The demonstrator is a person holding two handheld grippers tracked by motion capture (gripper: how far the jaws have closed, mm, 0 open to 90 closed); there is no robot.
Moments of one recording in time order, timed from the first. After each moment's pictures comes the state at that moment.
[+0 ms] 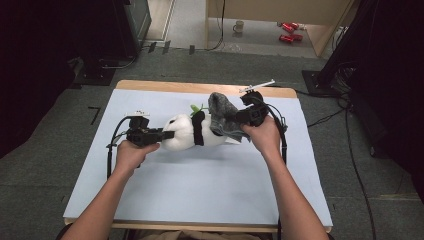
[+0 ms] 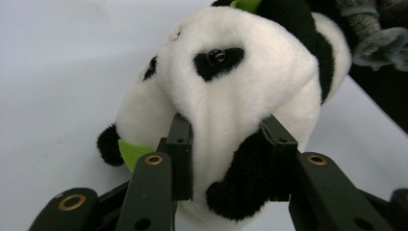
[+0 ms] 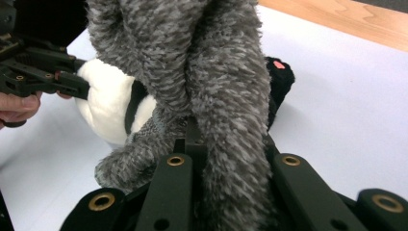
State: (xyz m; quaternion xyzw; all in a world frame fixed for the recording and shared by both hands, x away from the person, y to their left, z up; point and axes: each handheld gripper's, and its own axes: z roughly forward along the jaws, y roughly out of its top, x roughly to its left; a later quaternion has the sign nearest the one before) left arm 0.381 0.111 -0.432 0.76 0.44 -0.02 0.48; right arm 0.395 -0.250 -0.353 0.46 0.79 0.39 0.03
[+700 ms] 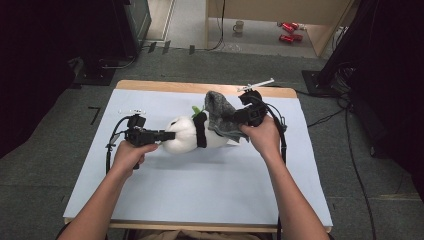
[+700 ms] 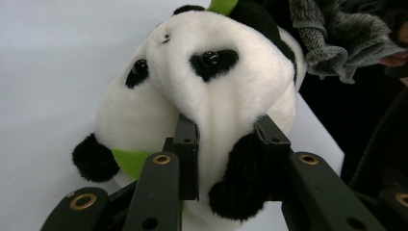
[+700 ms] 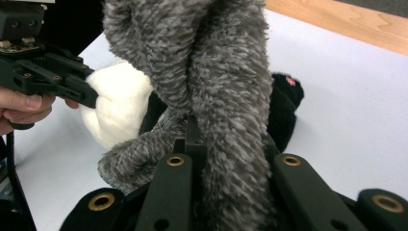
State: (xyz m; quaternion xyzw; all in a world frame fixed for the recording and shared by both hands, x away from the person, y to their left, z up) left arm 0.378 0.117 -0.426 0.73 0.43 -0.12 0.51; right arm 0.387 -0.243 -0.341 0.45 0.80 0.40 0.02
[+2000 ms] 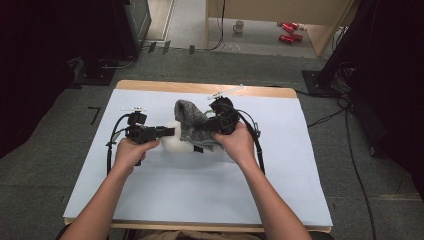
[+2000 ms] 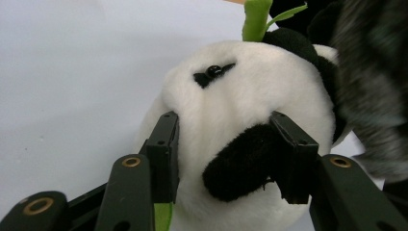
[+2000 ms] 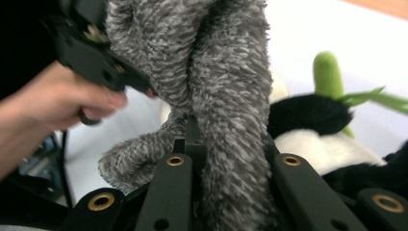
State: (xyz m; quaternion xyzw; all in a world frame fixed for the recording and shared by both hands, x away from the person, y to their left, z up) left arm 0.388 0.115 -0.427 0.73 0.47 -0.07 0.49; right arm 0.372 -0.170 -0.347 0.40 0.81 0.42 -0.02
